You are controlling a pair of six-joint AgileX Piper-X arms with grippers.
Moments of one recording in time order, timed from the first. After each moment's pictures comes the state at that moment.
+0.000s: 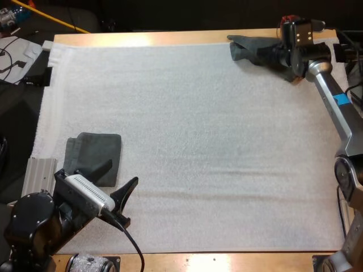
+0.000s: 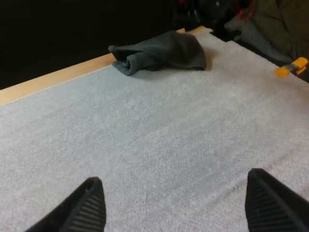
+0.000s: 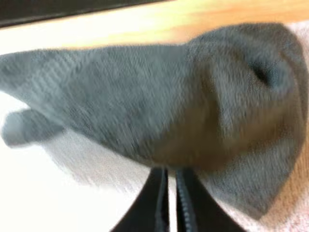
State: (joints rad) left arm -0.22 0.41 -0.88 0.96 0.40 -1.69; right arm 0.19 2.05 -1.73 0.65 0.16 -1.60
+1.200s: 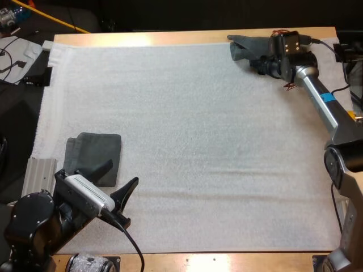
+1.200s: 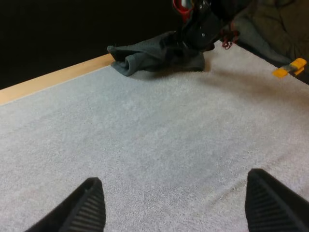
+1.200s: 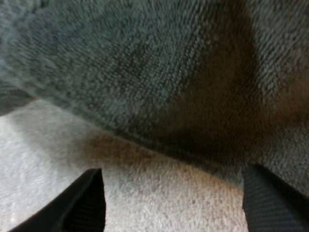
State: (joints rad) left arm -0.22 0.41 -0.88 0.96 0.40 -1.69; right arm 0.20 2.17 -1.73 0.60 0.13 -1.58
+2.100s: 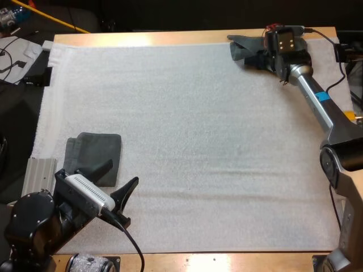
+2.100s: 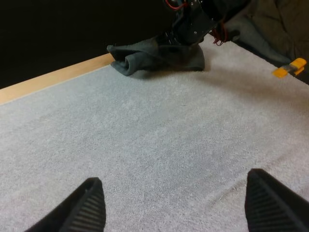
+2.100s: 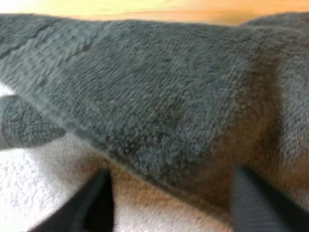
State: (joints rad) left arm -0.22 0.41 -0.88 0.96 0.40 -1.69; right arm 0.23 2.19 -1.78 0.54 0.18 -1.70
